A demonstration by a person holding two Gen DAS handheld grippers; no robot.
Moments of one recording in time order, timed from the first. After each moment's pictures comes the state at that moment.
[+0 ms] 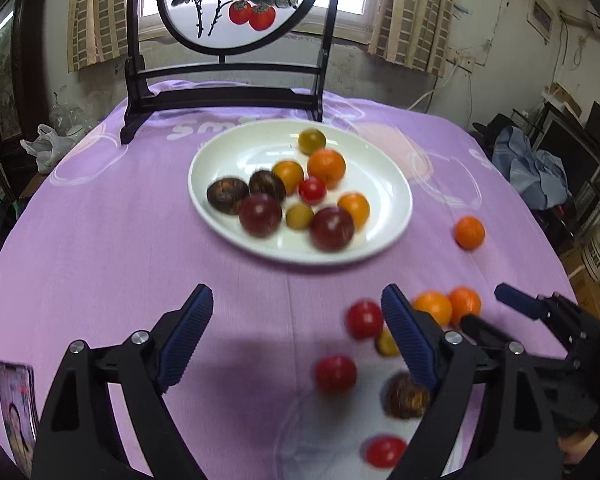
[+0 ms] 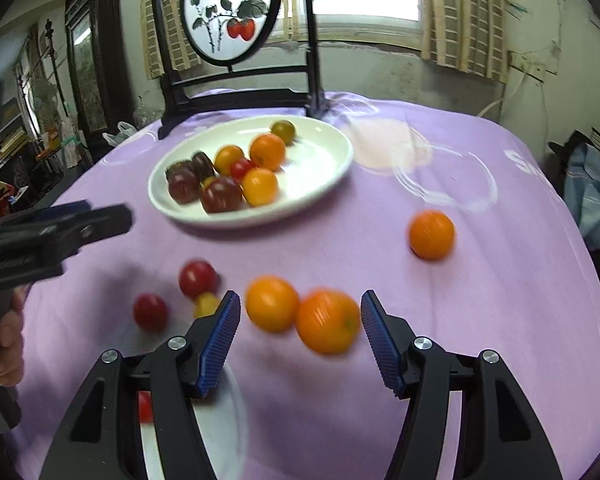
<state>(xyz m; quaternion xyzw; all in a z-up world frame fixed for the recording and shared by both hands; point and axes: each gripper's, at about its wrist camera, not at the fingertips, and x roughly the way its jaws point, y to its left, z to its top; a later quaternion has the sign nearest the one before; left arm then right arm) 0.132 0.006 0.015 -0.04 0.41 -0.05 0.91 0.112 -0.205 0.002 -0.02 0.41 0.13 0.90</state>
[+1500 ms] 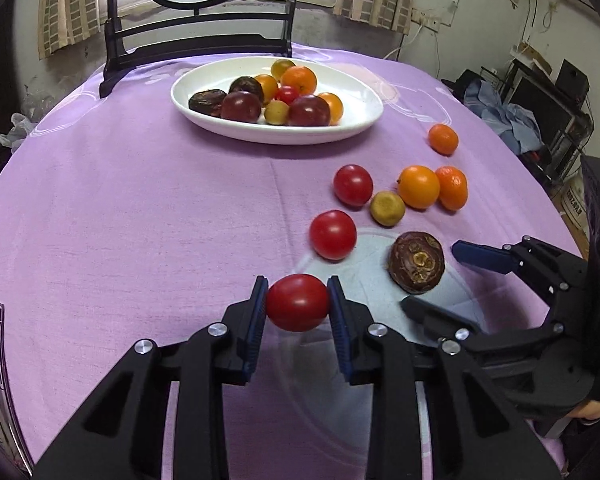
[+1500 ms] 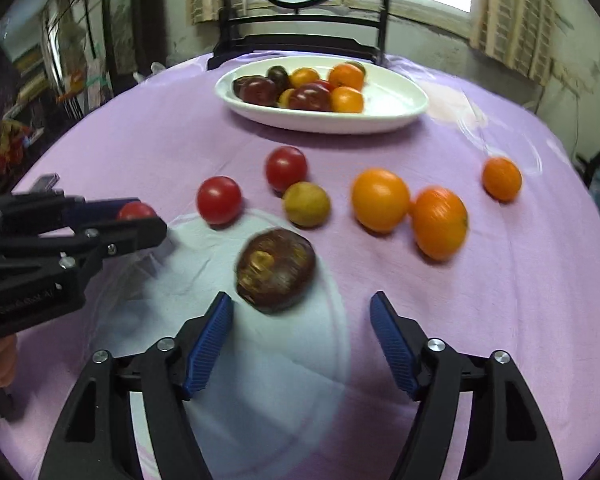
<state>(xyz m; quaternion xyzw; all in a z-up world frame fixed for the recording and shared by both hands) 0.077 0.017 -0.037 -0.02 0.45 -0.11 0.89 0.063 -0.144 -0.036 -0.10 0.45 0.18 0.87</state>
